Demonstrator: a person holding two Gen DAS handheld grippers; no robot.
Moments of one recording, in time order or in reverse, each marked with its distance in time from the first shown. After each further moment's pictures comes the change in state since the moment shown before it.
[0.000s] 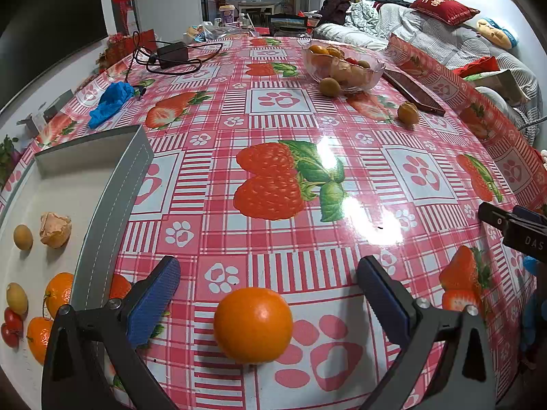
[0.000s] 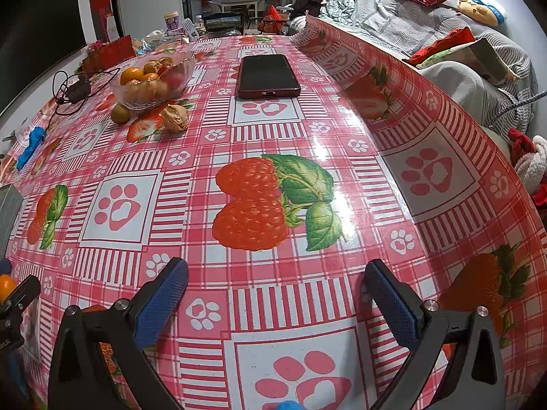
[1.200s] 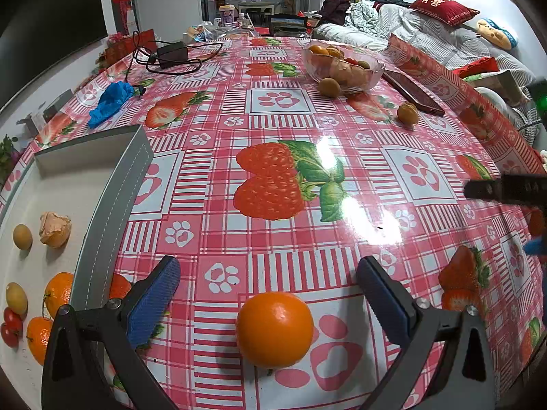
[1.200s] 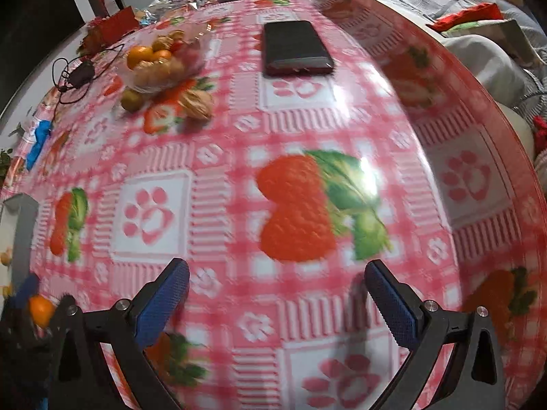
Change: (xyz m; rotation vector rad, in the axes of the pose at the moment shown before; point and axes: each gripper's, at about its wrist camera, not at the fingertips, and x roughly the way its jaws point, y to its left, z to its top) left arm 0.000 0.000 0.000 -0.001 0.000 -0.001; right arm 0.017 0.021 0.044 0.007 0.206 0.090
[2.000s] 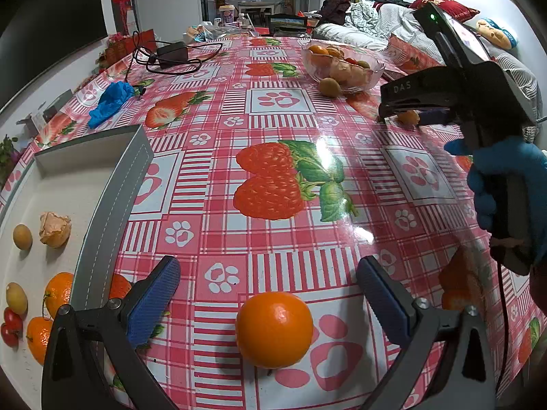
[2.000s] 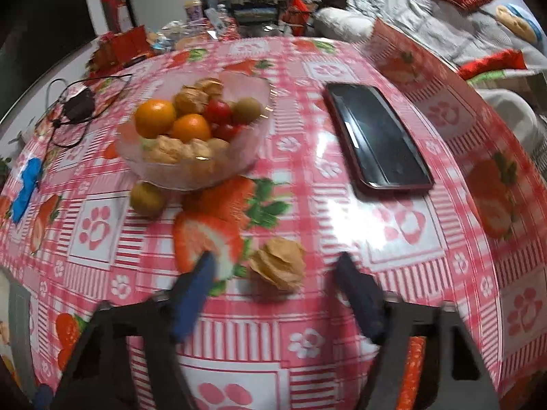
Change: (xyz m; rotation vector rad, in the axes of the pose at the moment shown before) left arm 0.000 0.000 0.000 0.000 0.000 0.000; right arm 0.053 0.077 0.094 -0.059 -0.165 -0.015
